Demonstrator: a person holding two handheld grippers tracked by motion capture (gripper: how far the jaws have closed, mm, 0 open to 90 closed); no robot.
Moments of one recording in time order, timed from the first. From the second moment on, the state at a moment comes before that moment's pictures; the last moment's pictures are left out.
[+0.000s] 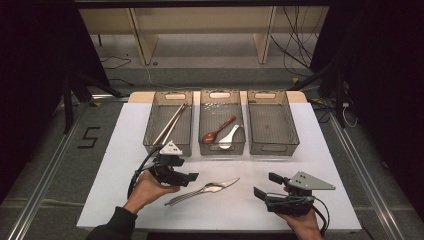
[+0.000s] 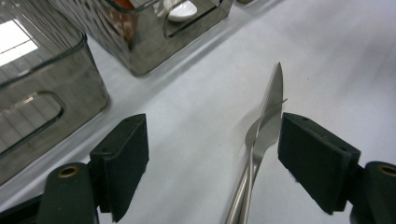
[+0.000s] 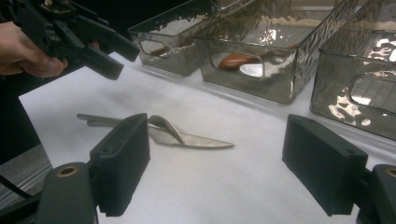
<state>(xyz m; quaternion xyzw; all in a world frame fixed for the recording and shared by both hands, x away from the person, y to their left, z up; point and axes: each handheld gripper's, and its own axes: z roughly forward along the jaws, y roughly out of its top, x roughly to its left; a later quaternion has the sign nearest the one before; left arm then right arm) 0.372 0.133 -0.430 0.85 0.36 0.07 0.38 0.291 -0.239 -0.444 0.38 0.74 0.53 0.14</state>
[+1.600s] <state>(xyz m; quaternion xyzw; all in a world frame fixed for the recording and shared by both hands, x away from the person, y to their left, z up) 0.336 0.152 -0.452 0.86 0.37 0.08 0.35 0.292 -0.235 -0.441 0.37 0.75 0.53 0.14</state>
